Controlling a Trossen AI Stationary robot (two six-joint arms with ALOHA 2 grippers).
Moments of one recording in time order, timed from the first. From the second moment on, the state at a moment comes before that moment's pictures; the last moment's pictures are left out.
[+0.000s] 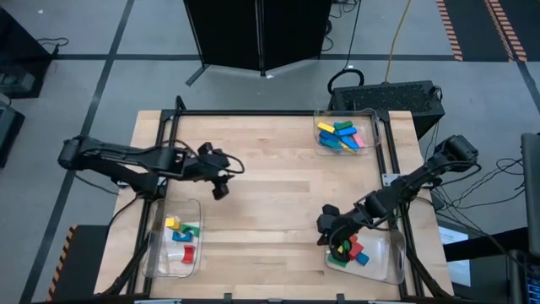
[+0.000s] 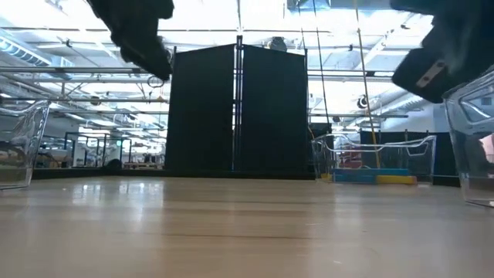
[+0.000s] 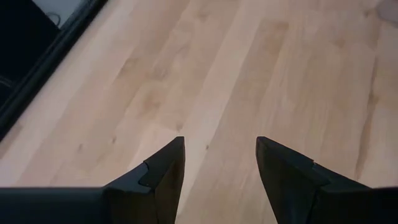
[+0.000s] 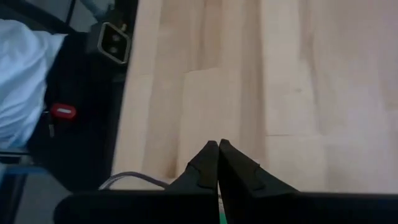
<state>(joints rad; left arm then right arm) -0.08 1.15 0.93 -0.66 -0.33 -0.34 0.55 1.38 0.77 -0.24 -0.02 0.65</state>
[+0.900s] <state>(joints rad) -0.11 1.03 0.70 -0.81 -0.25 -0.54 0.74 1.34 0.78 -0.02 0.11 0.51</state>
